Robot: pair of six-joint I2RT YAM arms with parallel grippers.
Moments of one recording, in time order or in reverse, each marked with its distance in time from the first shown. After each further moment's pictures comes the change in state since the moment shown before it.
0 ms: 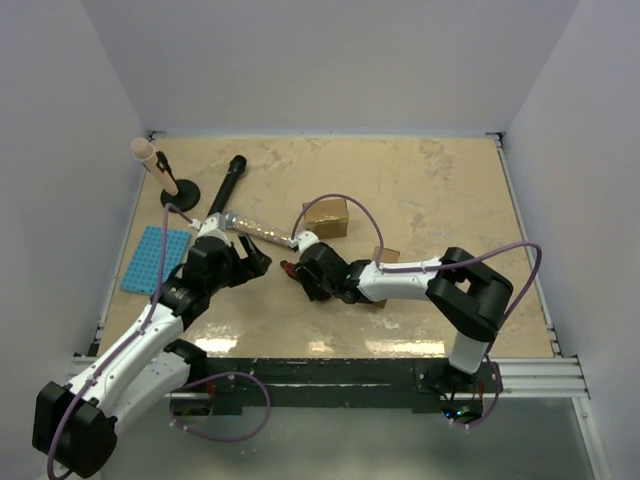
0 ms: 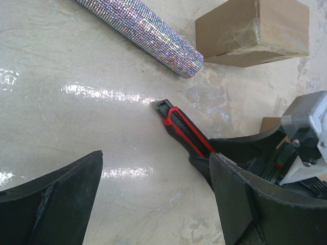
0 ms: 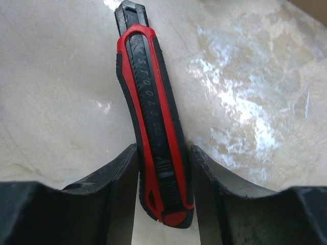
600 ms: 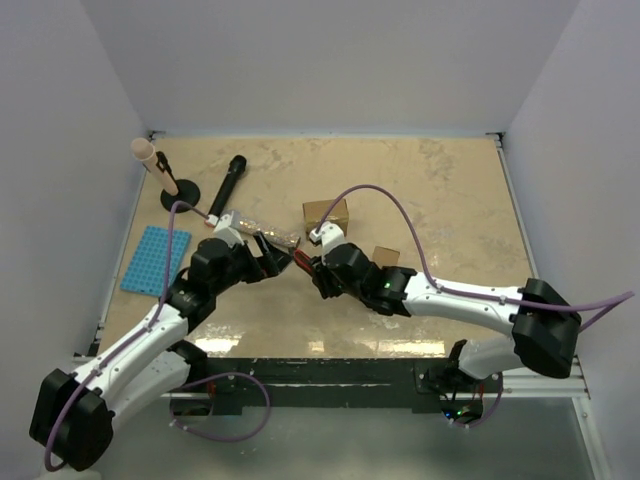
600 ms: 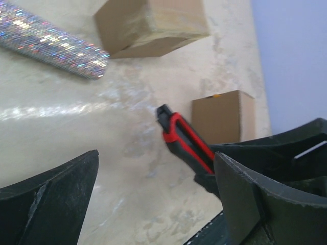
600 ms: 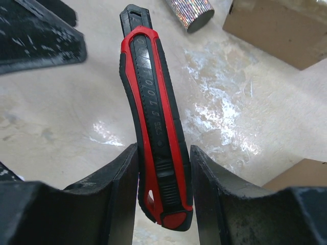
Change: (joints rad) left arm -0.046 0.045 -0.069 0.286 0.197 -0.044; right arm 0.044 -0.400 -0.115 -0.108 0.074 0.045
